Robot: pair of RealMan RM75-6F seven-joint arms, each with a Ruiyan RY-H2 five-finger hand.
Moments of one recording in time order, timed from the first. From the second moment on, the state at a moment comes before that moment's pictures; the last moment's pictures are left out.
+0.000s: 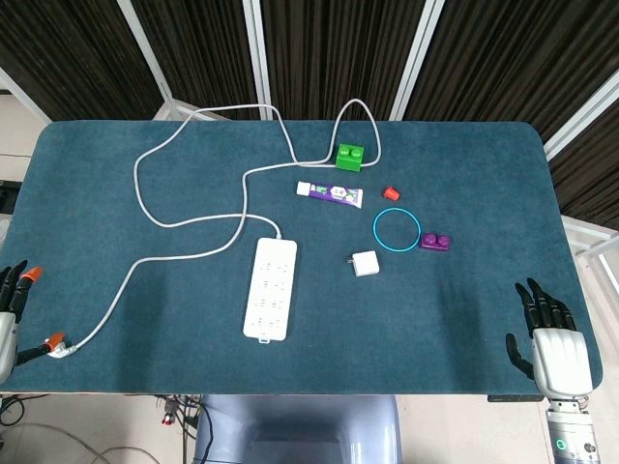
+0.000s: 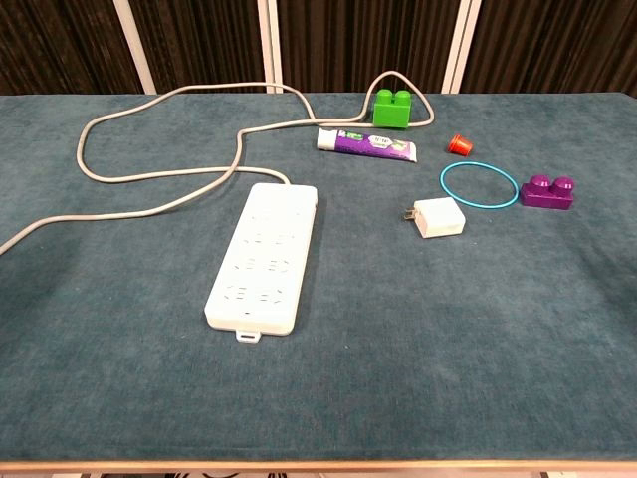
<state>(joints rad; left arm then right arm) -0.05 -1.15 -0.06 -1.63 1.49 1.56 0.10 0.07 -1.27 0.02 -1.63 -1.50 1.60 -0.19</state>
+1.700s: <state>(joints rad) -0.05 -1.14 -0.06 -1.63 1.48 1.55 0.09 0.30 -1.18 0.08 -1.83 -1.33 1.09 -0.24</state>
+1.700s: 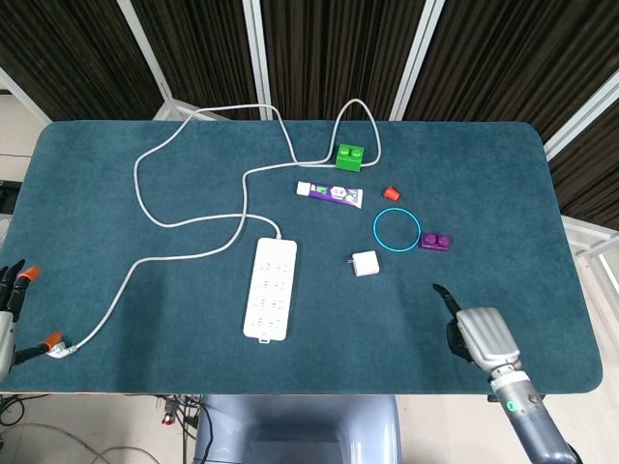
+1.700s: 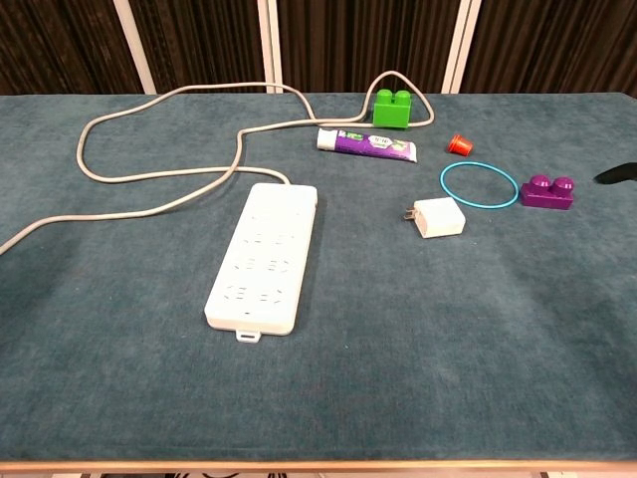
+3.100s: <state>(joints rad) -0.05 -1.14 -0.08 -1.63 1.46 1.54 0.08 0.82 -1.57 0.21 -1.64 -0.50 1.00 -0.72</state>
